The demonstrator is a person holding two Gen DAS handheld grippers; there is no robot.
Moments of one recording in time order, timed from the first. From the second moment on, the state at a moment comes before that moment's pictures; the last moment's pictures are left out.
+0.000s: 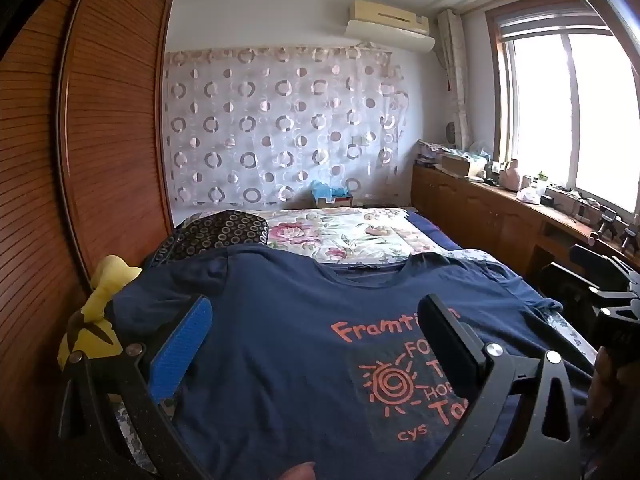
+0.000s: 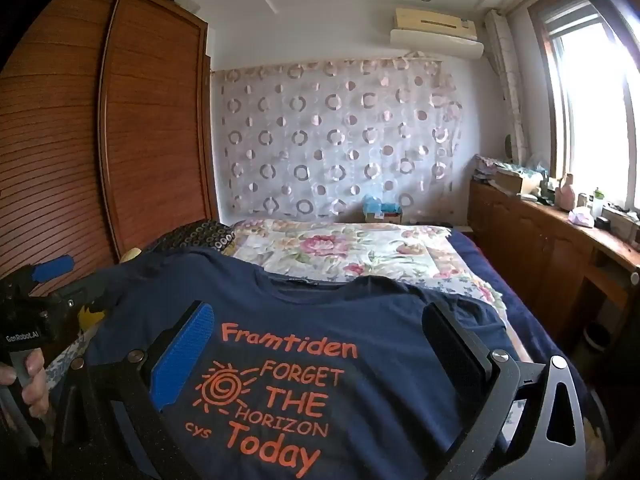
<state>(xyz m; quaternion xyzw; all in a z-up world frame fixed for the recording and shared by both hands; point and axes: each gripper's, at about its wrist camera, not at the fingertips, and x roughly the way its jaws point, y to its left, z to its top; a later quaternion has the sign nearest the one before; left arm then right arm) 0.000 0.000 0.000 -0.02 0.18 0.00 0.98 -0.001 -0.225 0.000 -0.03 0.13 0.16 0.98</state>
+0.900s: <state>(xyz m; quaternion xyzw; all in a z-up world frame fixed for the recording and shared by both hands) 0.000 -0.001 0.000 -0.01 0.19 0.01 0.98 -0.002 -0.227 0.003 -0.02 0.13 0.16 0.98</state>
